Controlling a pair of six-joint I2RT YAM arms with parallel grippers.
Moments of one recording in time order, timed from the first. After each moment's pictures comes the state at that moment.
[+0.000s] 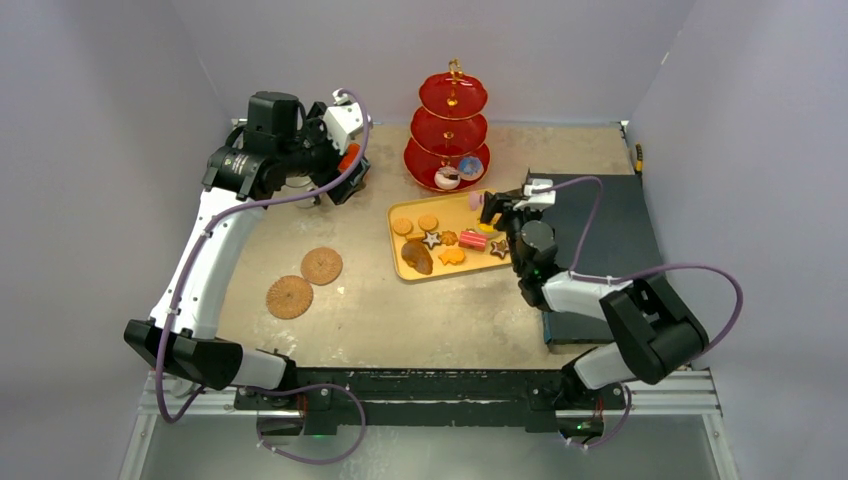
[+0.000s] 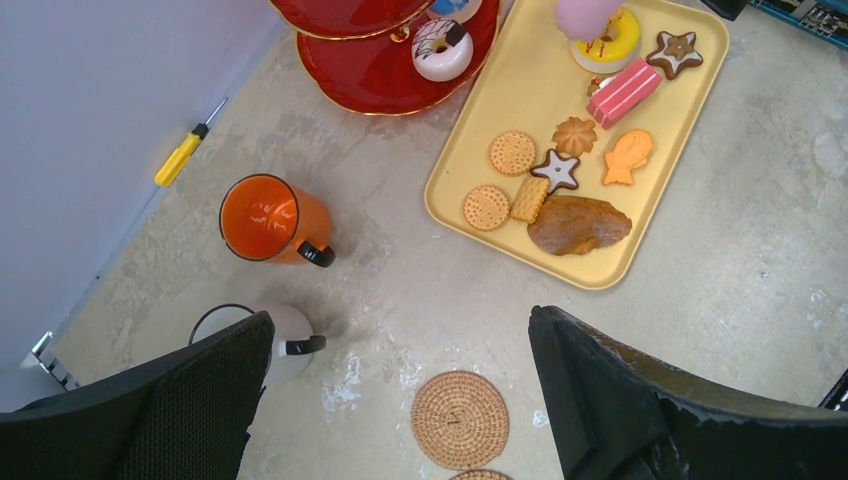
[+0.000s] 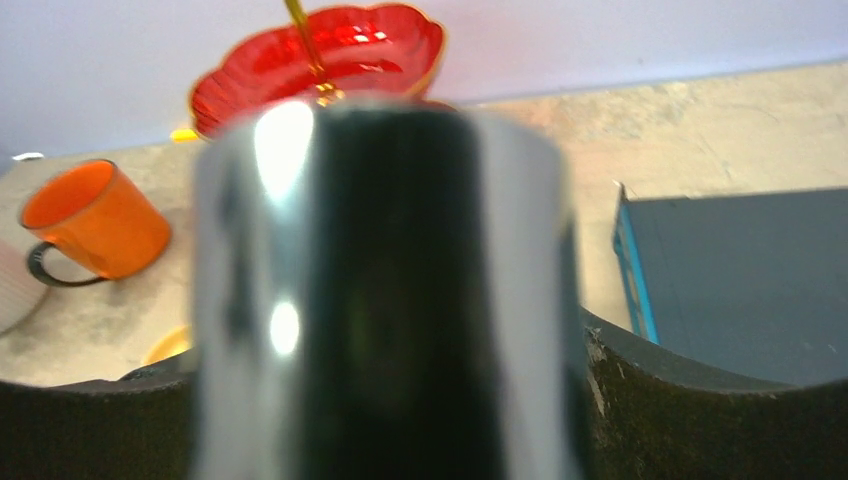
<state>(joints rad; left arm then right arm) -0.28 1.40 1.69 -0.90 0.40 0.52 0.51 1.47 0.50 1.05 0.40 0.20</state>
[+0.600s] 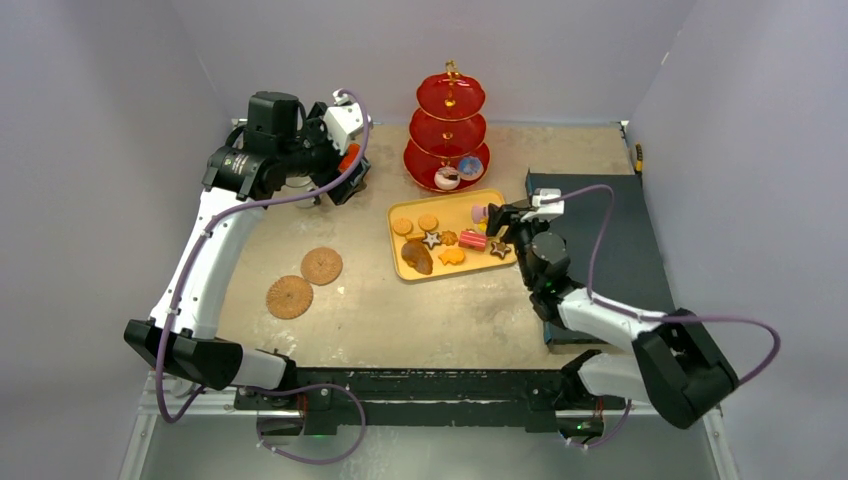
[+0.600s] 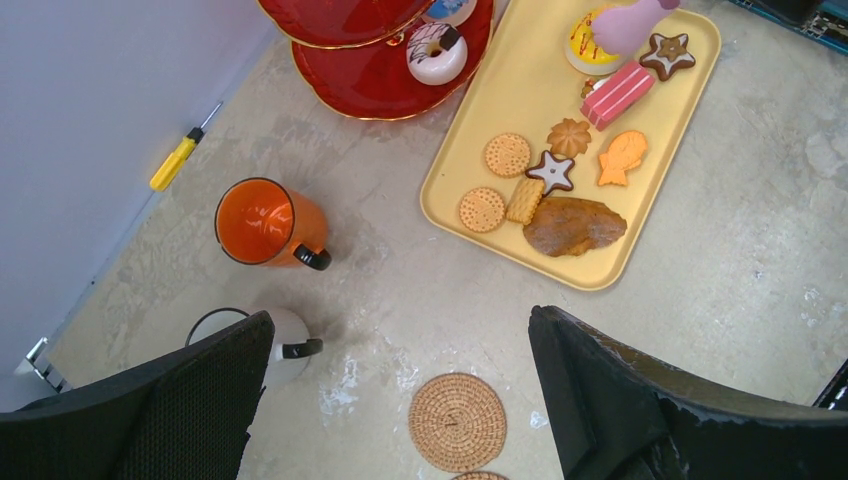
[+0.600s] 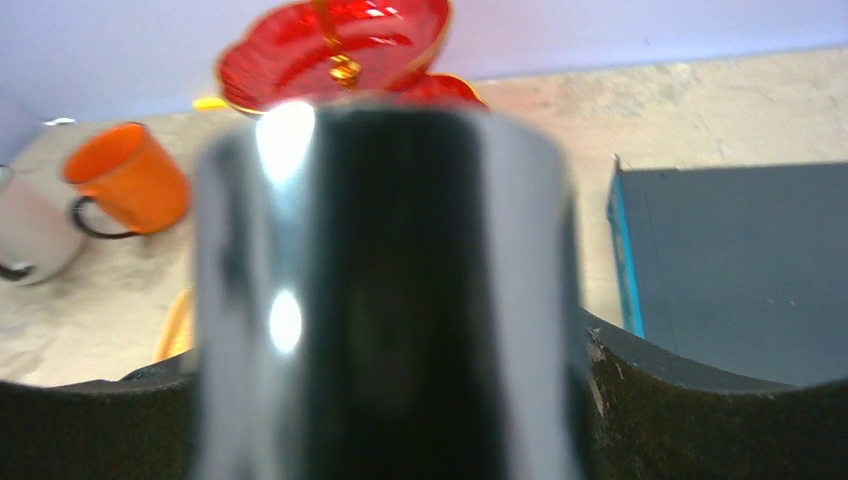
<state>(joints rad) -0.28 1.40 1.69 -0.90 0.41 0.52 0.53 1.27 0.40 0.86 0.41 0.21</state>
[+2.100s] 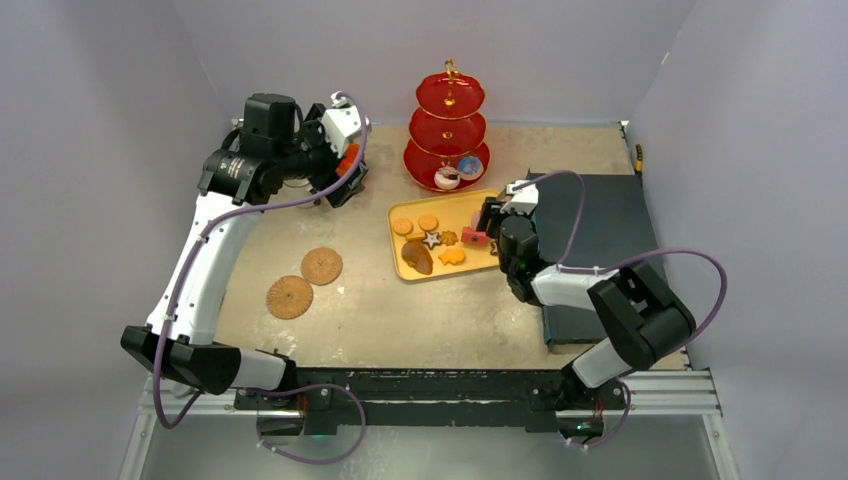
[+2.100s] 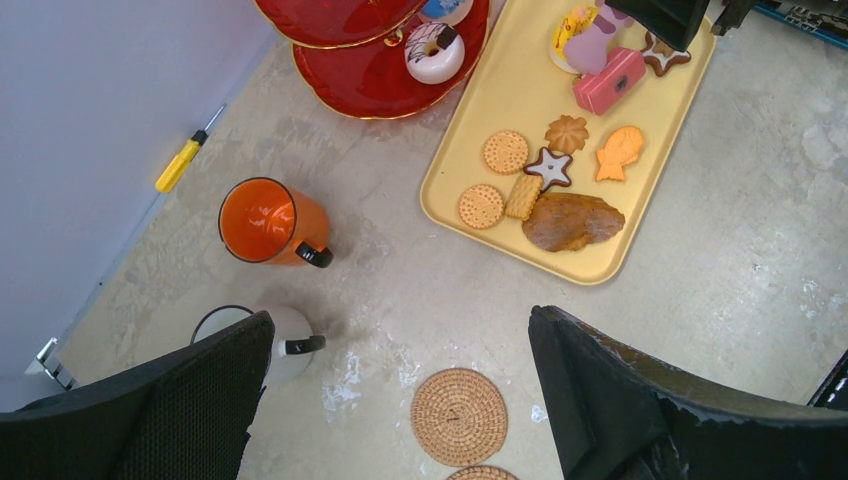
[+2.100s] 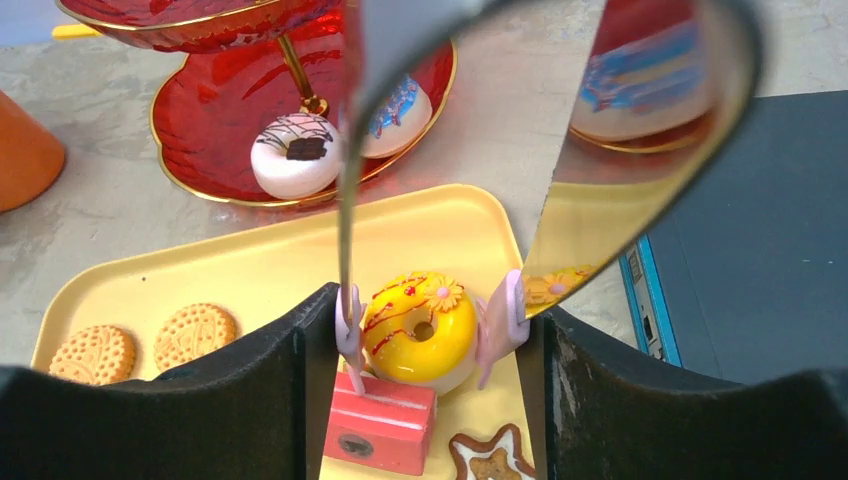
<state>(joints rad) -0.28 1.38 1.69 -0.91 0.42 0.54 0.56 1.53 0.55 0.83 0.53 0.22</state>
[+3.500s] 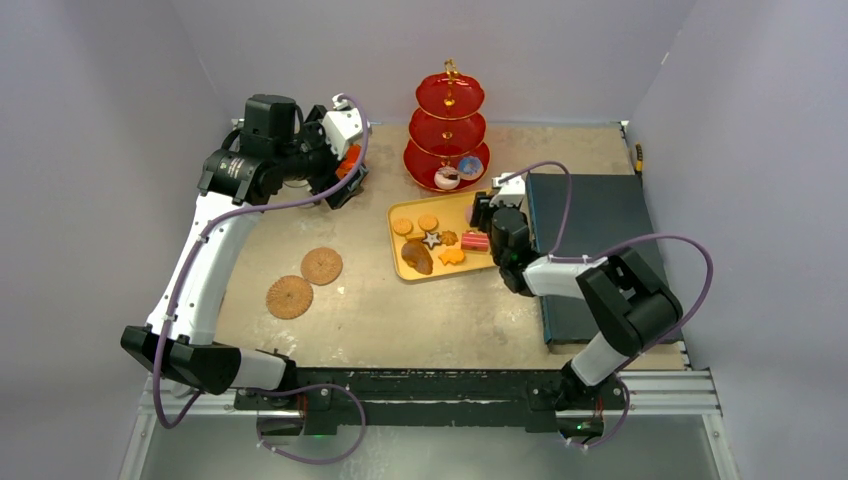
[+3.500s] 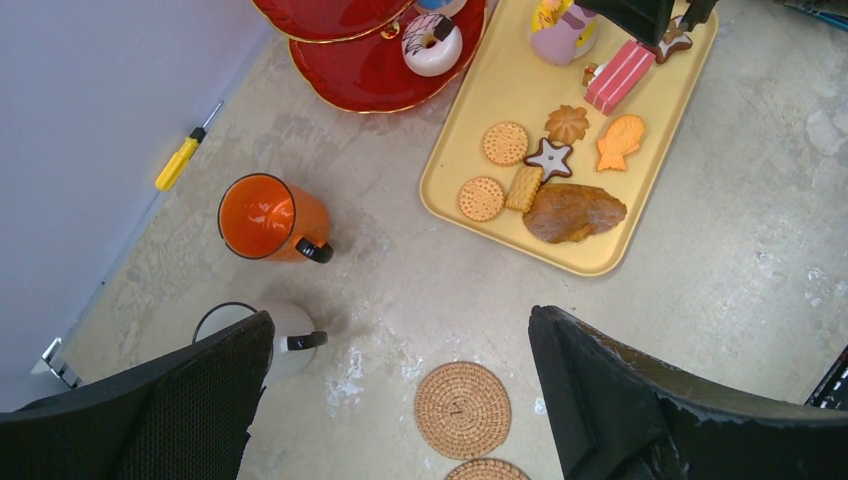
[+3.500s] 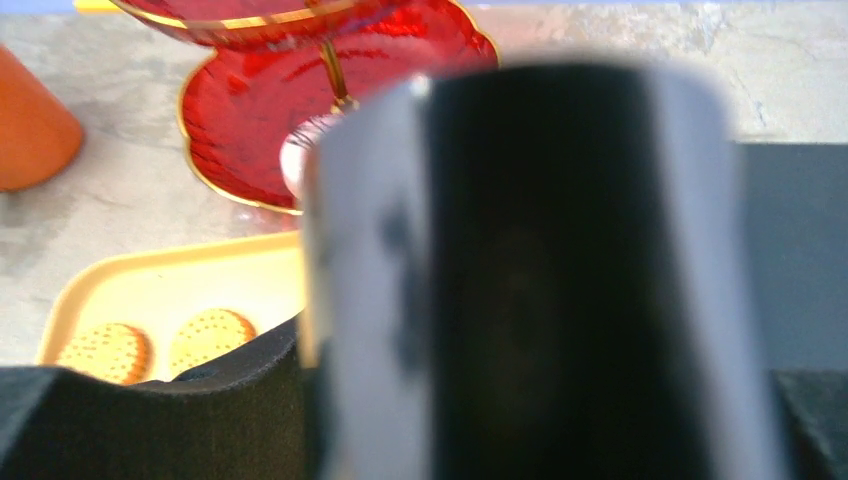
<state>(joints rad) -0.28 1.38 1.69 -0.93 0.42 0.56 0.57 1.62 0.63 0.83 0.48 0.16</state>
